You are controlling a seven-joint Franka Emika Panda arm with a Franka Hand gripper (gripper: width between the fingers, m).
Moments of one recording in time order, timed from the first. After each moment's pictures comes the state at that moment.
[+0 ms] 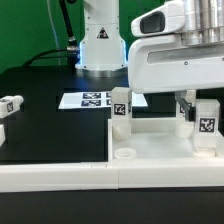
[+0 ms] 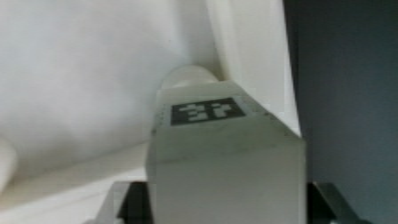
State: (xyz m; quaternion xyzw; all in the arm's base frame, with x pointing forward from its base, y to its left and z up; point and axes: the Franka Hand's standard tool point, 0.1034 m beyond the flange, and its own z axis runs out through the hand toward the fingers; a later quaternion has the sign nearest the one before) arm 0.683 0.101 0.081 -0.97 0.22 -0.05 0.06
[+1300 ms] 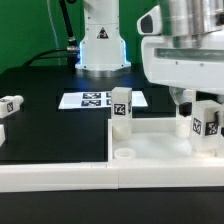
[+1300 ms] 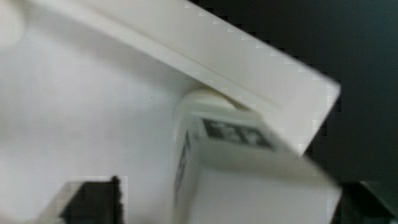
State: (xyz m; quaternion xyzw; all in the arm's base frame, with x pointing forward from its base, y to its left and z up) arm 0.676 0.103 0.081 -0.89 0.45 -0.01 0.07
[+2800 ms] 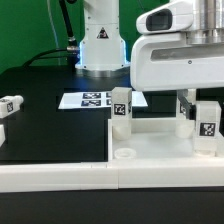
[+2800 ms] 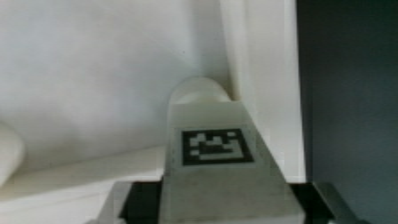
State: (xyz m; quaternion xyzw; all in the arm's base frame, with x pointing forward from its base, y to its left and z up) arm 0.678 0.104 0.081 -0.99 0.15 -0.03 0.04
